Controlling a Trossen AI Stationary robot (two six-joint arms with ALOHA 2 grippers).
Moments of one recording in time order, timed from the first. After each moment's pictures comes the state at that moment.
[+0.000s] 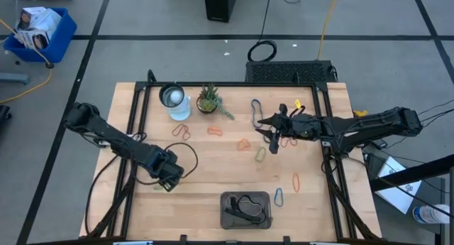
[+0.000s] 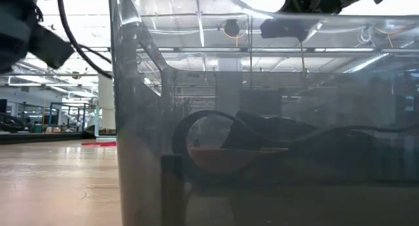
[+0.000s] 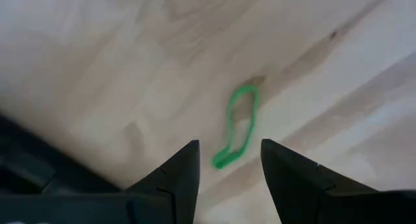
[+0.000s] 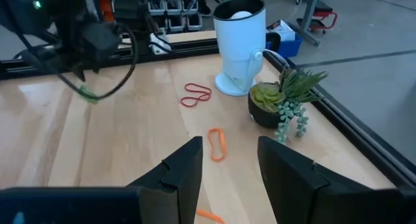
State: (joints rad) left arm -0.46 1.40 0.84 -1.05 0.19 -1.28; right arm 0.04 1.03 0.69 -0.02 0.31 0.12
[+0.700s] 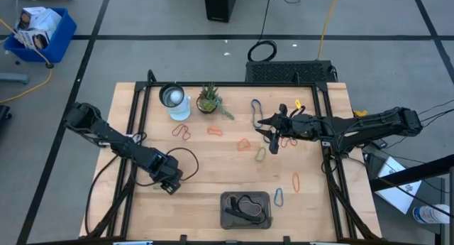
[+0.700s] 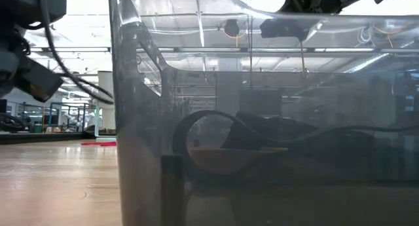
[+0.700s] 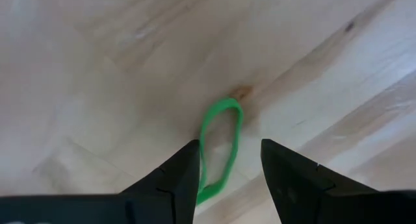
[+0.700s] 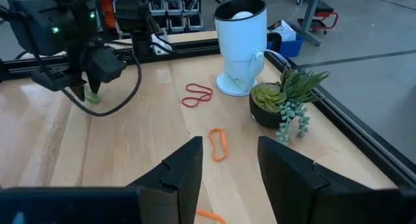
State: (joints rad) left arm -0.49 1.41 0.63 -0.68 0.26 -1.36; right arm 0.04 1.03 0.69 -0.02 0.31 0.12
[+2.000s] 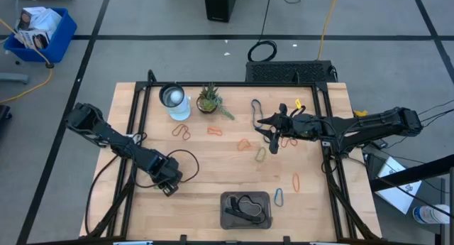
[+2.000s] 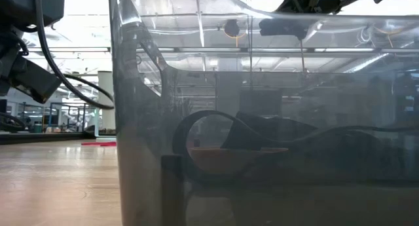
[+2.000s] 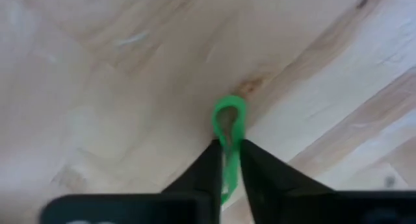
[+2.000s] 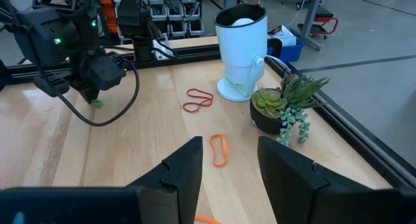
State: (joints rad) left arm -0.51 1.44 0.63 -0.66 0.25 -1.26; right arm 0.04 1.03 0.69 0.01 0.31 0.11
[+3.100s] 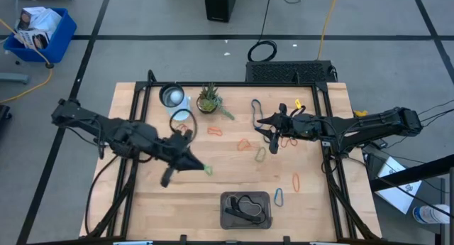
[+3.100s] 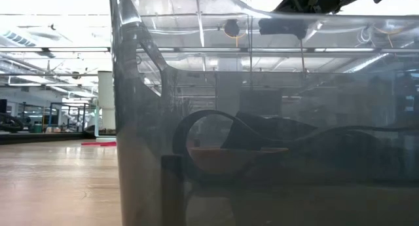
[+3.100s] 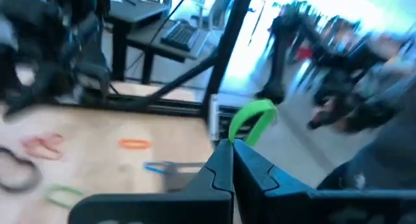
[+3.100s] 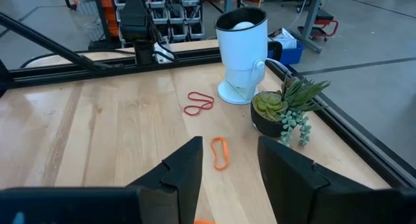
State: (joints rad) left arm -0.35 1.19 1.16 -0.17 0.03 -0.30; right arm 0.04 1.03 0.69 0.02 0.31 0.11
